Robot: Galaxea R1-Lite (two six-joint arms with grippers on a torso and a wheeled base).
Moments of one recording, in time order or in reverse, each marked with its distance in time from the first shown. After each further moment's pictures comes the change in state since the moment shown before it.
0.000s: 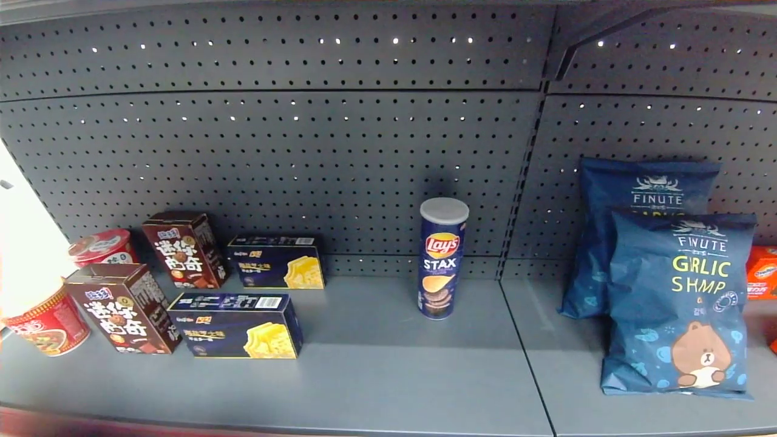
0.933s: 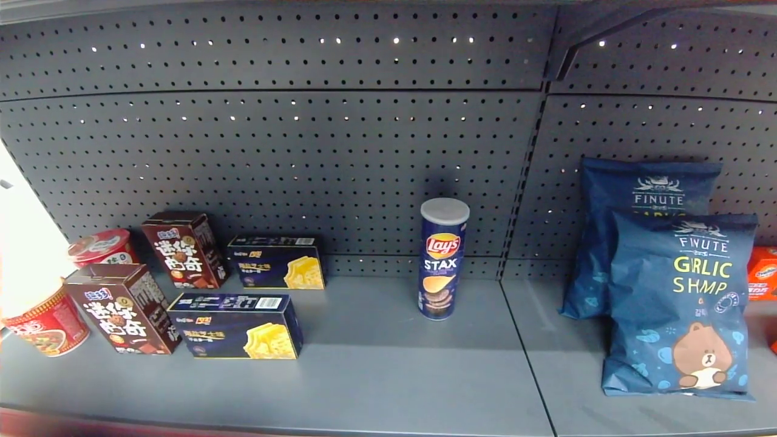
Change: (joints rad) left arm -0.002 0.017 -0.100 0.067 0.199 0.056; right arm 0.388 0.590 -0.351 -0.176 0.352 -0.033
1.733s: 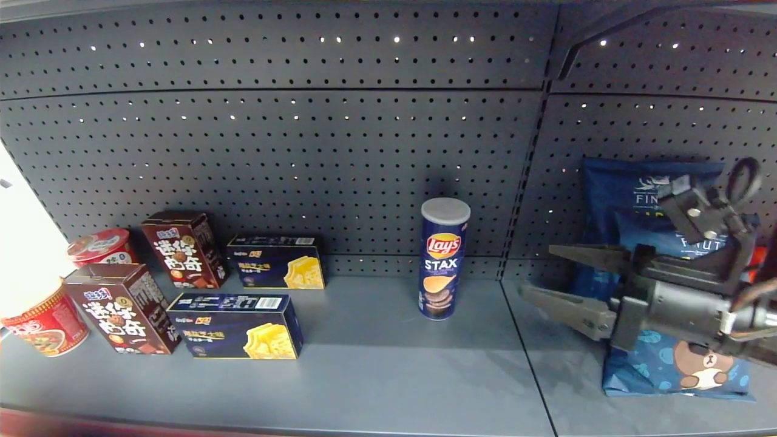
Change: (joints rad) left arm -0.032 0.027 0.022 -0.001 -0.021 -0.086; right arm 0.091 0.817 -0.258 -0.514 0.030 -0.007
